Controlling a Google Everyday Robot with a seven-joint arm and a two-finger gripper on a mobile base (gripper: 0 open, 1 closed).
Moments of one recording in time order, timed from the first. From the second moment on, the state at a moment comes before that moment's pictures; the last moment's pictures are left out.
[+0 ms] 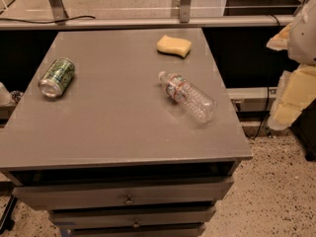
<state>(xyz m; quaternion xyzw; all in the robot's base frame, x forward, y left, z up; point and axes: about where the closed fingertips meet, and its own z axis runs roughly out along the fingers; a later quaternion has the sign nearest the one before) 0.438 -0.217 0.977 -0.60 0.78 -0.03 0.16</state>
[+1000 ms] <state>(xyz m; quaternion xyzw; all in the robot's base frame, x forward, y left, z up) 0.478 -0.146 0.945 -0.59 0.78 -0.02 0.20</state>
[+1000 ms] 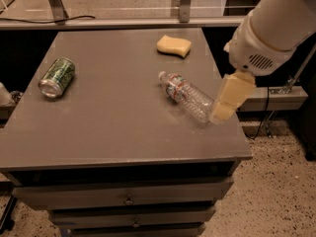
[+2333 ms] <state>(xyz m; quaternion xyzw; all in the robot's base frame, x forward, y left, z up) 0.598 -0.060 0.862 -0.49 0.85 -0.08 0.19</state>
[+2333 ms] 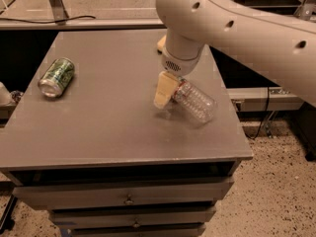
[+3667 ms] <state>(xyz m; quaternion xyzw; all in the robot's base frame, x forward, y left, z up) 0.623 -0.063 0.855 -0.43 0.88 -0.04 0.18</state>
